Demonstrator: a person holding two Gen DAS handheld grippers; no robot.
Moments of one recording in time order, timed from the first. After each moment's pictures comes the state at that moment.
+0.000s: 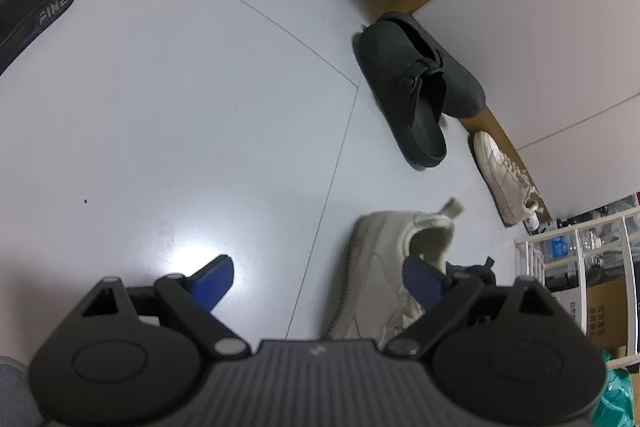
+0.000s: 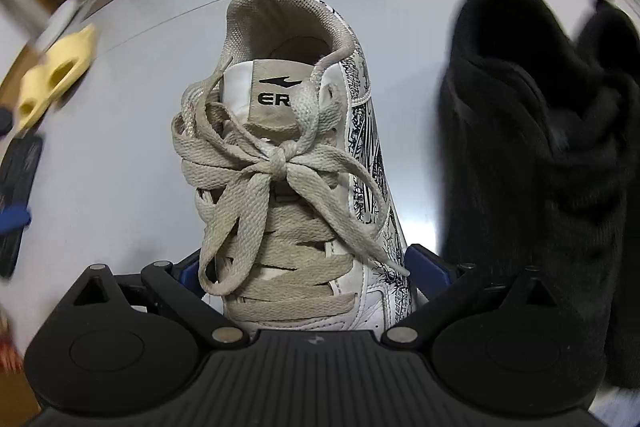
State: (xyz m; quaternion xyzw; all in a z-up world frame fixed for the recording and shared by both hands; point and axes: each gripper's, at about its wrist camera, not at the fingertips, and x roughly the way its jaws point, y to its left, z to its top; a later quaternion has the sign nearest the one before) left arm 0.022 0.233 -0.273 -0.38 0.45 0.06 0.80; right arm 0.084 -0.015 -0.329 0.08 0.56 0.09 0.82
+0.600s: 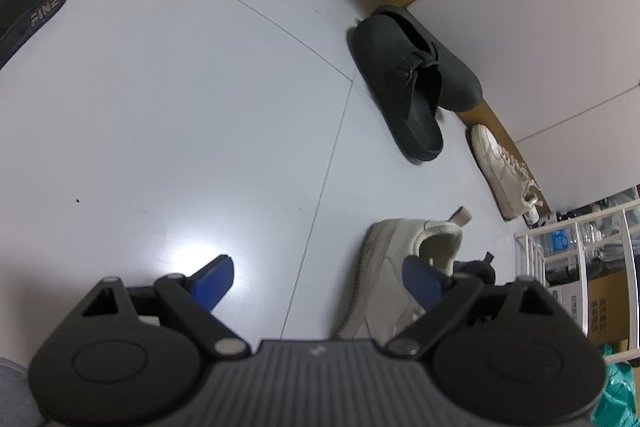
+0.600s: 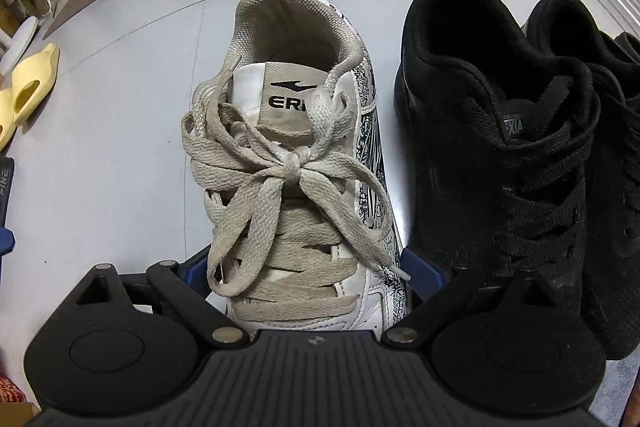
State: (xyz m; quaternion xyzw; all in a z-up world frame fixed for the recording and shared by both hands) left arm 0.027 0.227 -0.275 -0.38 0.46 0.05 0.80; right arm 0.091 -0.008 -0.326 0.07 0.56 0.07 0.82
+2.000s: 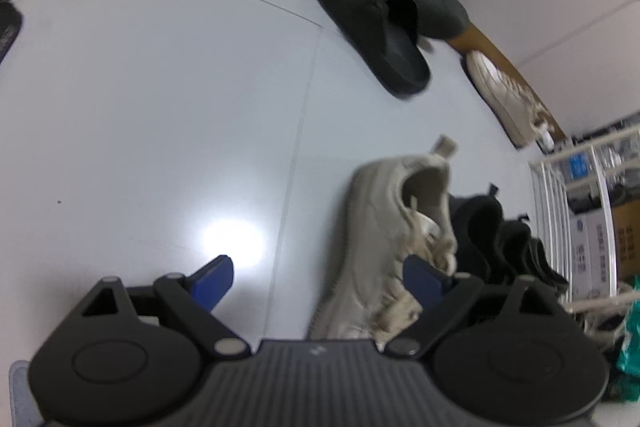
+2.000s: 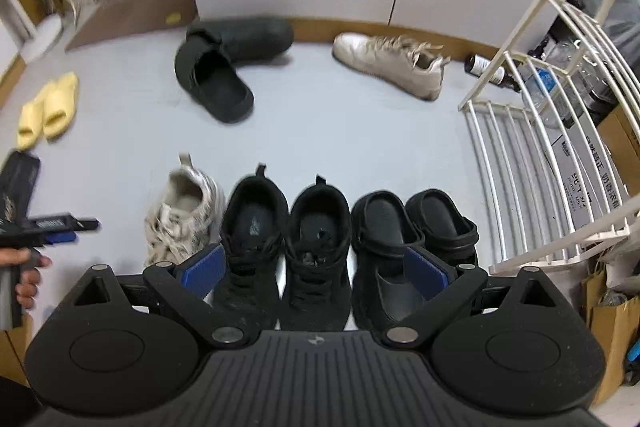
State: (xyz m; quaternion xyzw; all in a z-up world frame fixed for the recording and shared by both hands) left arm 0.060 0.169 -0.253 -0.28 0.55 0.01 0.79; right arm 0.086 -0.223 -0.027 -0.05 0.52 0.09 0.85
